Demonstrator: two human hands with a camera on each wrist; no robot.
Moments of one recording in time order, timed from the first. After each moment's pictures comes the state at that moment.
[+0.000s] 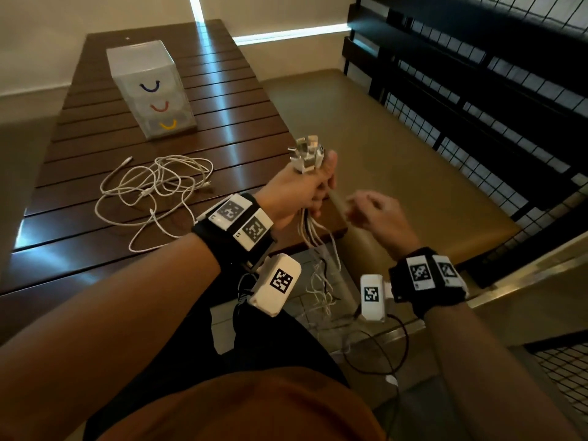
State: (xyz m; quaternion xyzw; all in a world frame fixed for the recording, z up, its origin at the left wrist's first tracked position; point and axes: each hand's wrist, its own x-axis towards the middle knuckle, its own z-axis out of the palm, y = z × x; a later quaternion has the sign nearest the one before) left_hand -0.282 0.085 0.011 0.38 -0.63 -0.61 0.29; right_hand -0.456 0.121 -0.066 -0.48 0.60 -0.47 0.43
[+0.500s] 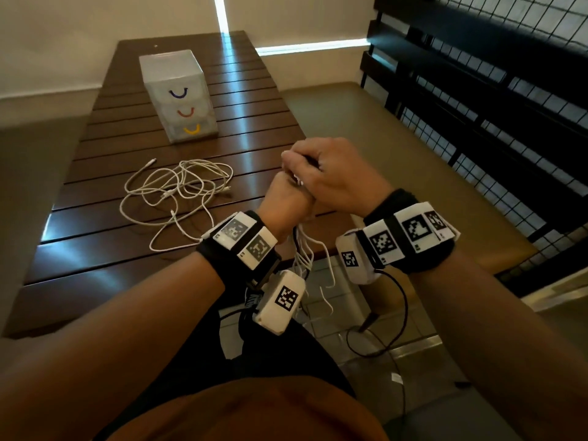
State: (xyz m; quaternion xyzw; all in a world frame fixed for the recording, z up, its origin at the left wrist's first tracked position) left_hand -0.255 0.095 0.011 0.49 -0.59 -0.51 0.39; right_hand -0.363 0.086 0.047 -0.81 0.47 -0.30 0.16
